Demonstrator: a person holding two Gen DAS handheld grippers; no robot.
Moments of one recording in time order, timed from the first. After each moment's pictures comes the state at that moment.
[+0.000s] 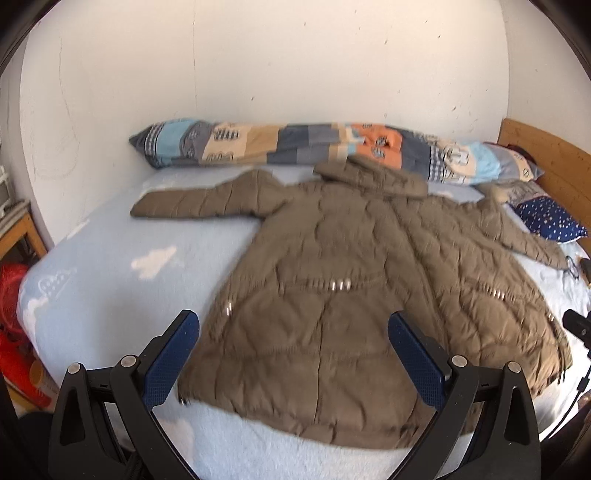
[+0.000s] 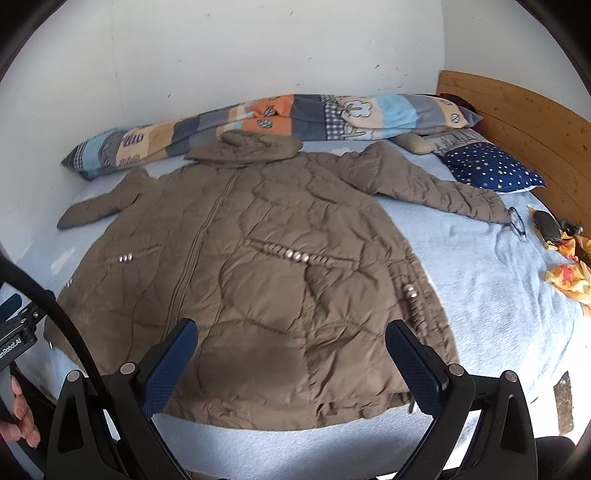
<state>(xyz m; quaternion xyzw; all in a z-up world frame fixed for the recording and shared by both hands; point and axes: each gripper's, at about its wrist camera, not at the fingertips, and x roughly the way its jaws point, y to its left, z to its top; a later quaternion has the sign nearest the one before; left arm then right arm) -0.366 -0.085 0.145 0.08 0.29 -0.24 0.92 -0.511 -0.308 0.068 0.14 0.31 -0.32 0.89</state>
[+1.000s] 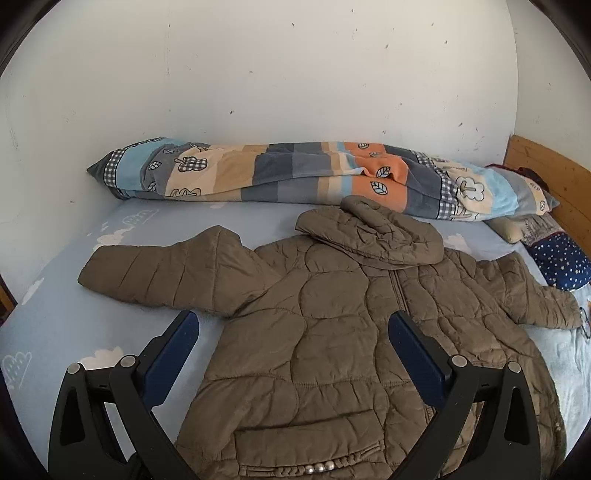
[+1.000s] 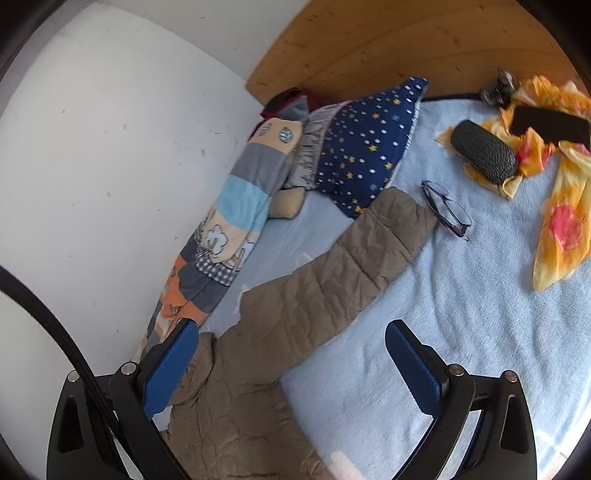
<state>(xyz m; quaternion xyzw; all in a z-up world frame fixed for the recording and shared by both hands) -0.202 -0.209 0.169 0.08 0.30 -0.25 0.92 -0.628 -0.637 0.122 0.49 0.05 -0.39 0.78</state>
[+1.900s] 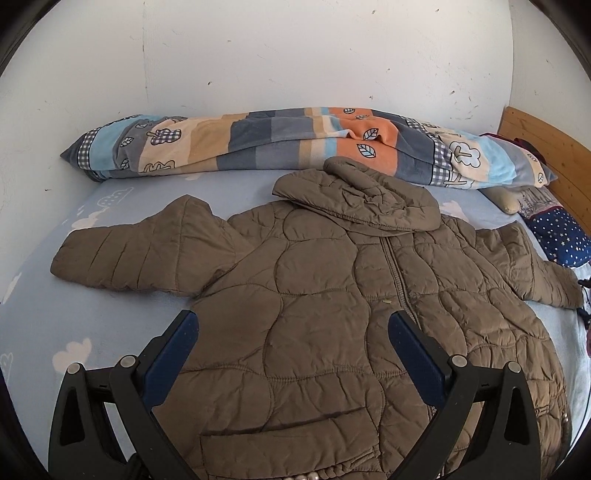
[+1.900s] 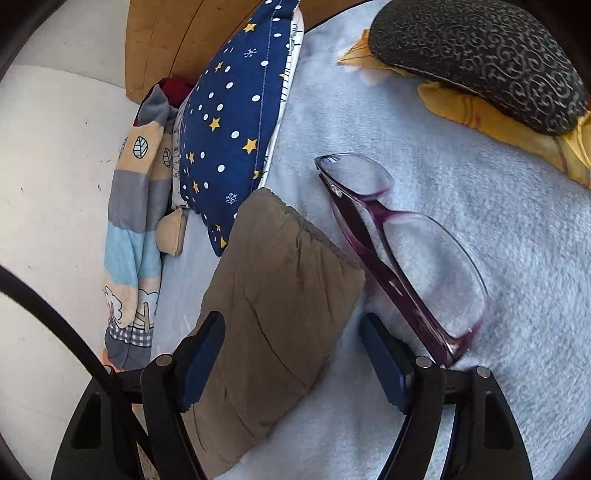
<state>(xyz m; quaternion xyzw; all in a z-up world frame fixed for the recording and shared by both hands) -0.186 -0.240 0.134 0.10 0.34 -0.28 0.89 -0.632 -0.821 -0.012 0.59 0.06 -0.43 0.68</state>
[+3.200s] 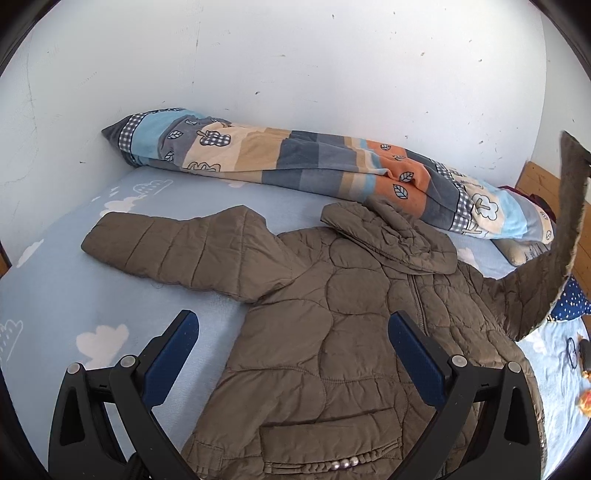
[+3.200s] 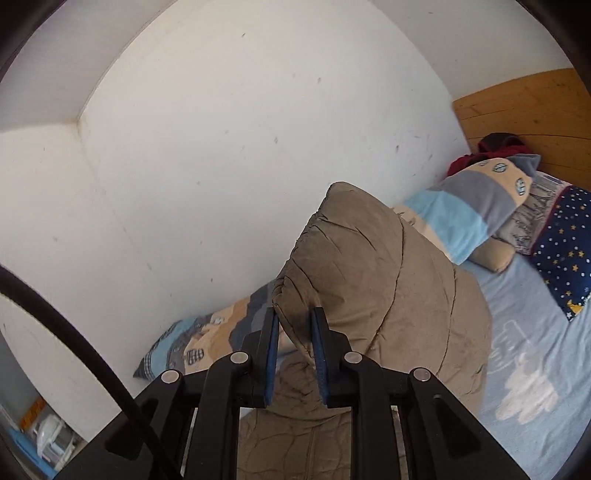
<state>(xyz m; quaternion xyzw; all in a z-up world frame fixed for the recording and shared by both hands) -0.172 -0.158 0.168 0.01 0.33 -0.24 0.91 -0.337 -0.525 0.316 0.28 0.05 -0.20 0.94</state>
